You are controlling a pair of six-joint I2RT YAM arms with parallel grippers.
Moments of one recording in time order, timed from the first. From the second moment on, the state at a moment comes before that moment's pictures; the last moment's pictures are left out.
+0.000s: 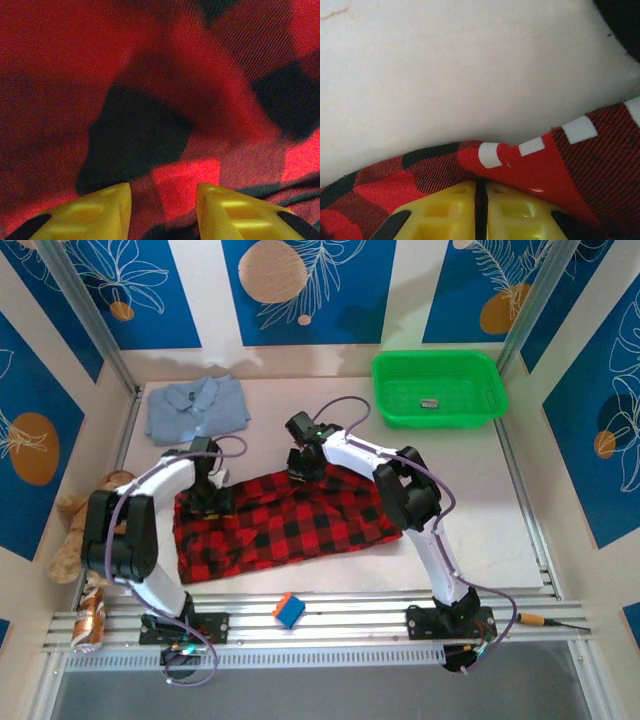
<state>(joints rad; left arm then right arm) -0.14 1.60 0.98 -0.88 0.14 -0.17 0.67 2.32 1.84 -0.70 -0.15 0.89</state>
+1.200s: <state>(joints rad) -0.32 1.99 1.46 -0.80 0.20 -0.27 0.68 2.32 1.83 -0.67 -0.10 0.93</state>
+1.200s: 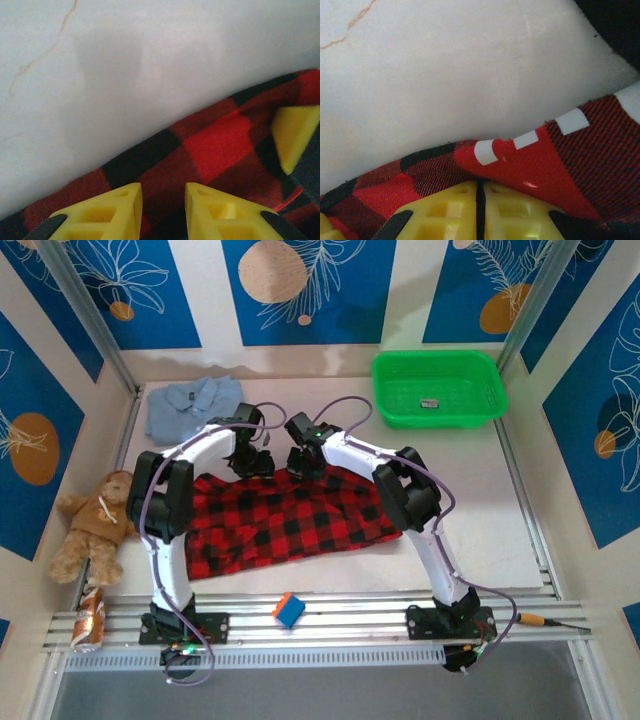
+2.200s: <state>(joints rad) -0.11 1.13 0.86 -0.85 0.01 -0.47 0.67 2.28 1.74 -0.60 -0.09 0.98</state>
